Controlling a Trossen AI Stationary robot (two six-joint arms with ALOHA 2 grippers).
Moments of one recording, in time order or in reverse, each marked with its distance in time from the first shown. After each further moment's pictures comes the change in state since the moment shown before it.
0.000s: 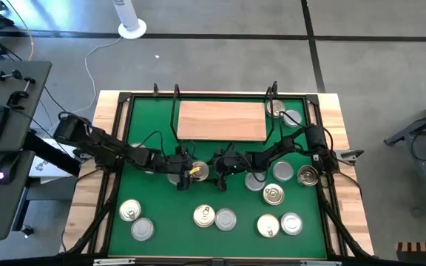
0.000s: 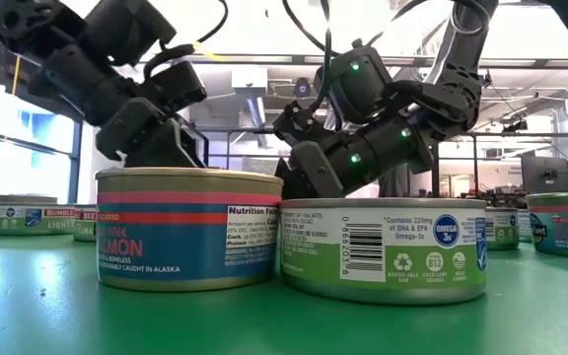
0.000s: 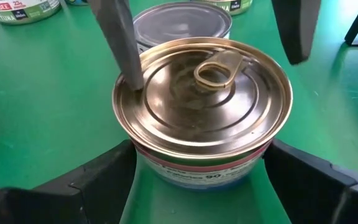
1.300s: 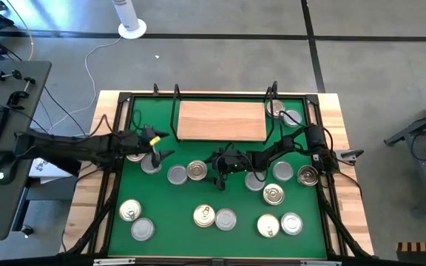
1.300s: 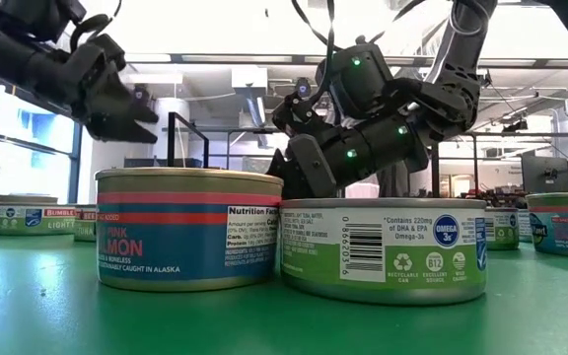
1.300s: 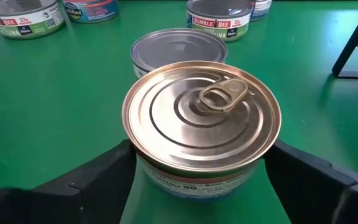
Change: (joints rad) left arm 0.203 -0.901 -0.295 -0.326 -0.003 -0.118; right arm -0.001 0.000 0.001 0.058 0.001 -0.053
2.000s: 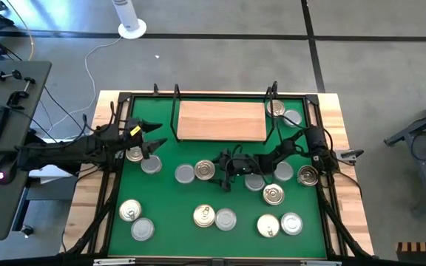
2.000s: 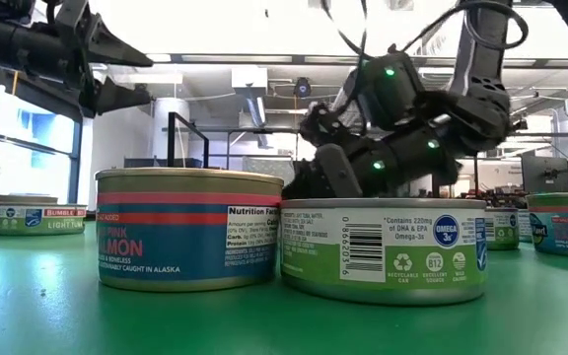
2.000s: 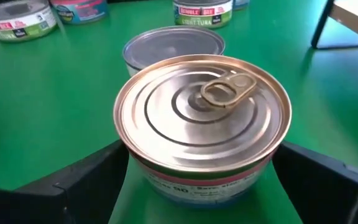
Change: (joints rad) left arm 0.114 -0.299 0.001 -0.010 0.059 -0.097; right arm 0.027 0.000 -0.108 0.137 0.073 0.070
